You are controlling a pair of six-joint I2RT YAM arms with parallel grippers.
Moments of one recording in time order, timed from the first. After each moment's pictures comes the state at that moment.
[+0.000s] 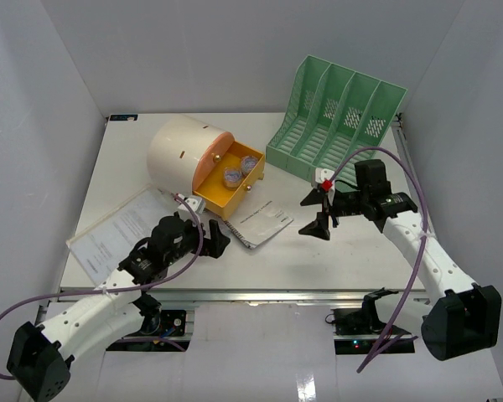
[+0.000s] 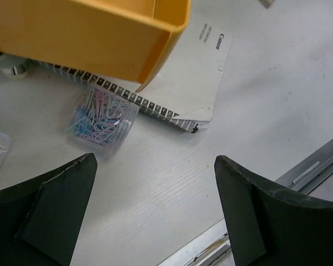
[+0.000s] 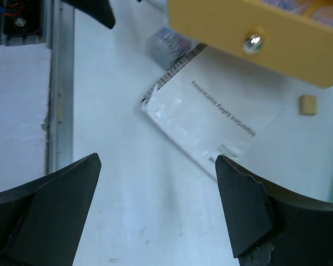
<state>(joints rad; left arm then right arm) -0.66 0.73 0.43 -0.15 0.02 -0.36 0.32 1.14 0.96 -0.57 -1.02 -0.73</state>
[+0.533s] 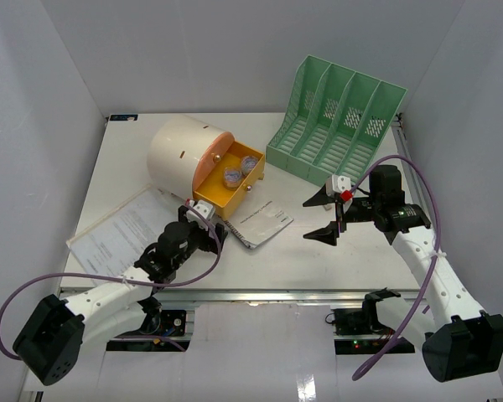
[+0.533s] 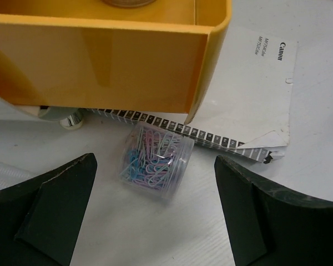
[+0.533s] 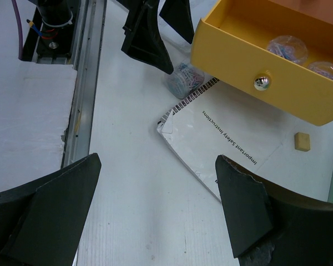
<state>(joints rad) -0.66 0.90 0.24 0.34 -0.11 -0.08 0.23 0.99 0.85 -0.55 -1.23 -0.77</state>
